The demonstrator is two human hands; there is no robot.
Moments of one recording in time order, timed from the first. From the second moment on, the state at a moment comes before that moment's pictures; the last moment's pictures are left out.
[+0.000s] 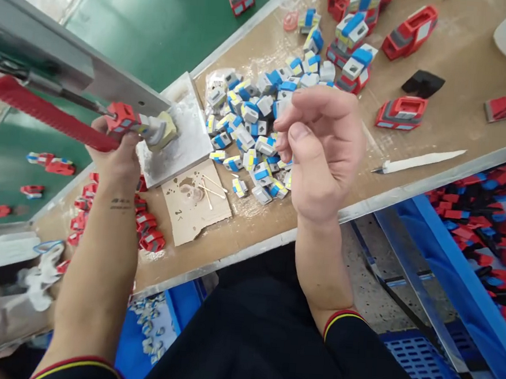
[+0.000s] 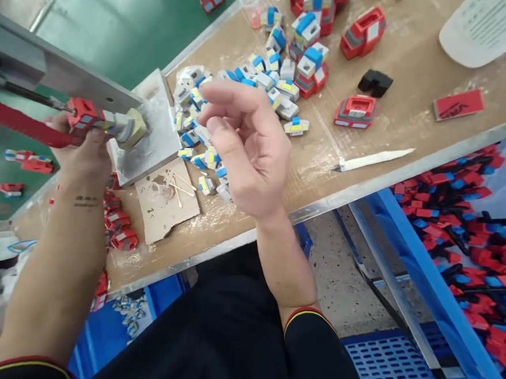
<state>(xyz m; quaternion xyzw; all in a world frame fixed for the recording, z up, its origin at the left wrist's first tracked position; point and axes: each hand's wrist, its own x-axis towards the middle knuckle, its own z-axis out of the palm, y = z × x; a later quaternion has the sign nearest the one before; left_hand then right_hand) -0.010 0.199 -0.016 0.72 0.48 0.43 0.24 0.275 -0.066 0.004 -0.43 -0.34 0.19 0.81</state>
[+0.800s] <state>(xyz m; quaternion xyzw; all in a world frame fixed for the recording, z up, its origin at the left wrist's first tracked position) -0.083 0.113 0.016 0.84 0.51 0.14 0.13 0.285 -0.054 0.046 -0.51 -0.81 0.10 0.29</state>
